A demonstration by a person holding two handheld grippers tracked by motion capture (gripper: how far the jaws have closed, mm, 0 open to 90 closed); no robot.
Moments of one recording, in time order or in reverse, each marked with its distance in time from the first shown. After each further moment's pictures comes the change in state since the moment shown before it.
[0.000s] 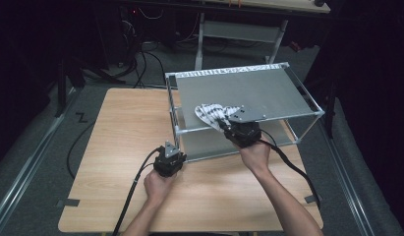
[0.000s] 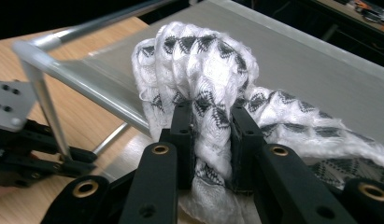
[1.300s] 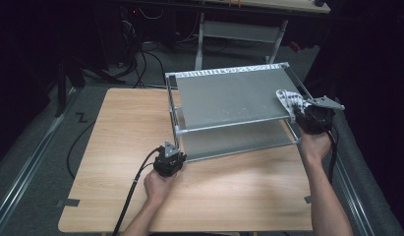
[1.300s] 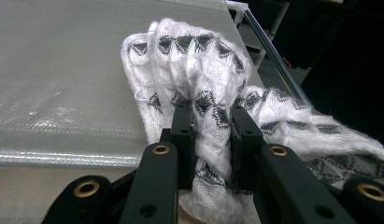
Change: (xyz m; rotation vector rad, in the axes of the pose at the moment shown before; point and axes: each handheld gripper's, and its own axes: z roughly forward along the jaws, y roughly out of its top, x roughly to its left) left arm 0.001 0.000 0.000 0.001 -0.006 -0.010; right arm -0.163 -0.078 -0.061 0.106 -0.468 0.311
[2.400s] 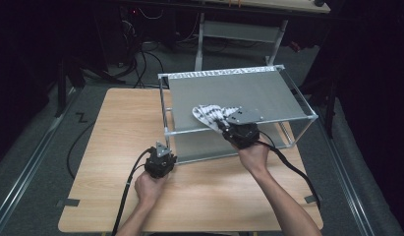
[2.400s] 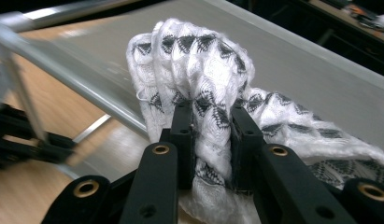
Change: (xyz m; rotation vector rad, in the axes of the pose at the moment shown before) left arm 0.017 -0.007 -0.024 0.063 0.073 -0.031; right arm 0.184 0.020 -0.031 -0.115 0.429 -0.326
